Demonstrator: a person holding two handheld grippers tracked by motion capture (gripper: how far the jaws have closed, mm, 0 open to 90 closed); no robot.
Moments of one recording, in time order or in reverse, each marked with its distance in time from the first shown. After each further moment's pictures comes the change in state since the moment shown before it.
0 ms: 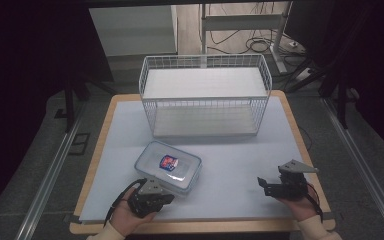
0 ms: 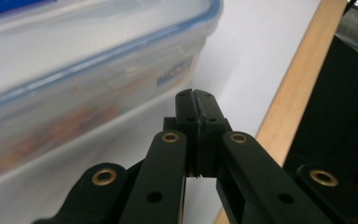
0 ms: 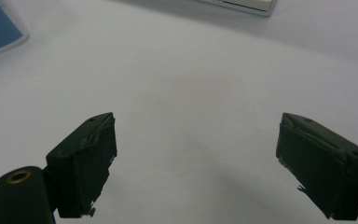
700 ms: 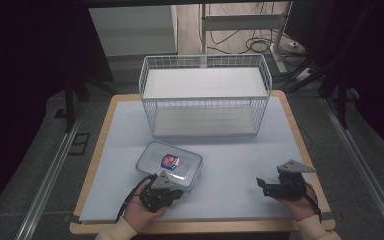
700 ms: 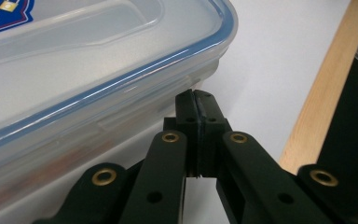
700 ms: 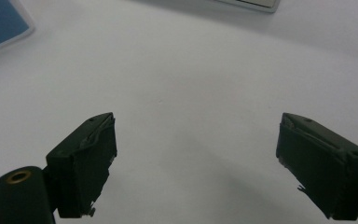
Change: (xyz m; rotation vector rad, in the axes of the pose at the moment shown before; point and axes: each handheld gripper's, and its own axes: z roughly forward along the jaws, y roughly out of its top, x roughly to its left) left arm -0.002 0.016 0.028 -0.005 0.021 -0.029; right arm 0.001 -0.001 0.003 0.010 -0.001 -0.007
